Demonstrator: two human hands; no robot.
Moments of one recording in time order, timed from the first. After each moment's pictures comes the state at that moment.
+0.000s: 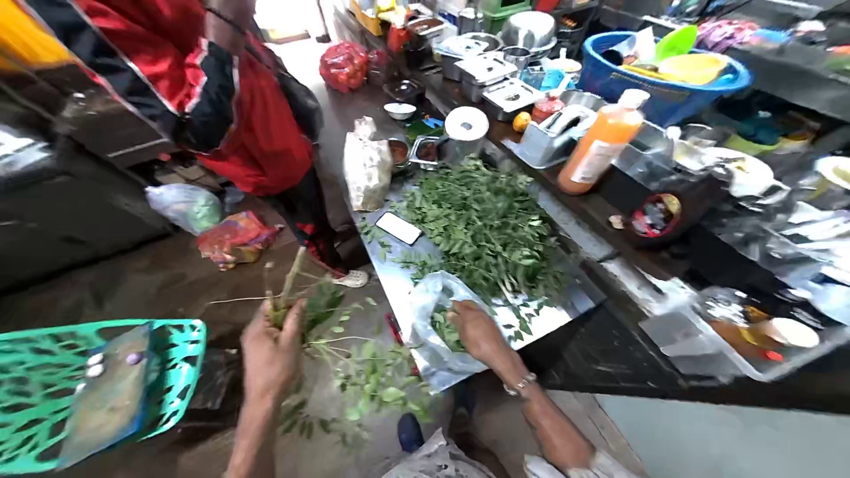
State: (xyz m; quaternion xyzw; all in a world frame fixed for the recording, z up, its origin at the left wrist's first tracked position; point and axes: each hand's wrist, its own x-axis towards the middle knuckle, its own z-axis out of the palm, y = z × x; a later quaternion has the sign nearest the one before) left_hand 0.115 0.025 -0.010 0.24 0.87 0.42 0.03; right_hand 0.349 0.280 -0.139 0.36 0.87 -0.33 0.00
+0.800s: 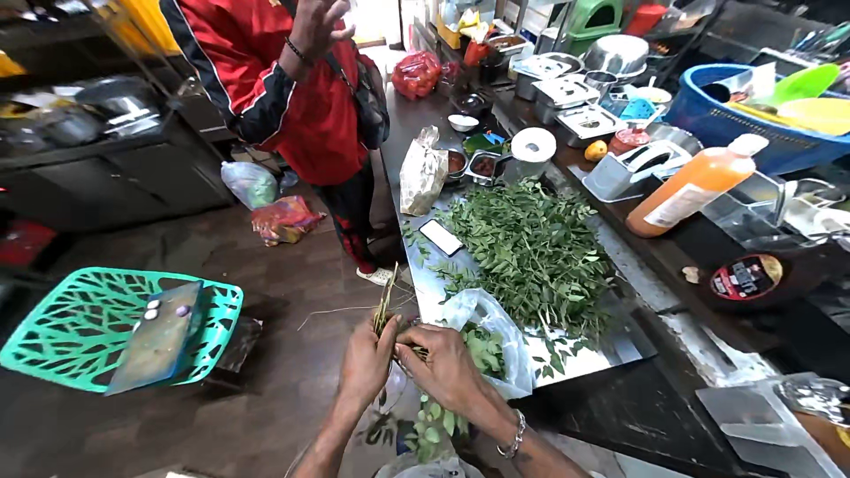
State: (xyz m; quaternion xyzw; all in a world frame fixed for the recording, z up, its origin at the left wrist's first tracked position) left_hand 0.173 0.058 -0.034 0.21 0.85 0.45 0.19; right_hand 0.280 0.185 -0.046 0.09 0.86 -0.47 -0.13
